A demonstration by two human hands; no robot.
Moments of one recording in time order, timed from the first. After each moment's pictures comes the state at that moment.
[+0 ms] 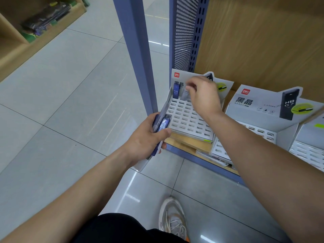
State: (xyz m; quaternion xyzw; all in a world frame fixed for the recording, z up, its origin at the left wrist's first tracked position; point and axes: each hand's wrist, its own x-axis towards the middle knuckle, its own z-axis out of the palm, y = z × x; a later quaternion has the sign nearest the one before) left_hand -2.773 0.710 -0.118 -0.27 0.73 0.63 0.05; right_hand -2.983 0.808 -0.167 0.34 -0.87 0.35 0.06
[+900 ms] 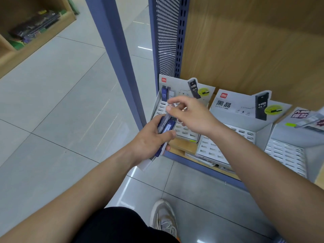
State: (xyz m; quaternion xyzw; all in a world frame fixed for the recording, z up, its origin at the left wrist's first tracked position) left_hand -2.796 0.741 -0.110 -0.21 0.71 0.67 0.08; right_hand -2.929 0.855 -0.108 0.29 -0.82 0.43 -0.24
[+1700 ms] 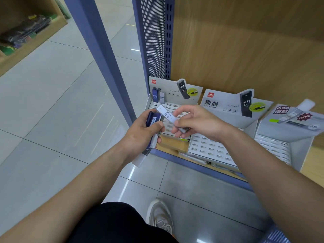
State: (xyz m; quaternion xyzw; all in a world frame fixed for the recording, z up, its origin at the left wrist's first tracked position) left_hand -2.805 0.742 -0.107 -0.25 0.67 0.70 0.04; right_hand -2.933 0.904 -0.098 0.20 -0.71 0.50 -0.45
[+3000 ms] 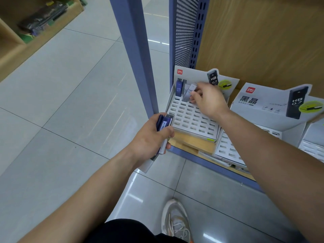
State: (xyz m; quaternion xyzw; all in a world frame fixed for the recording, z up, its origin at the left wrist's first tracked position) left_hand -2.786 0.710 -0.124 -0.30 0.70 0.65 0.06; right_hand -2.995 0.817 -0.181 0.28 -0.89 0.35 -0.09
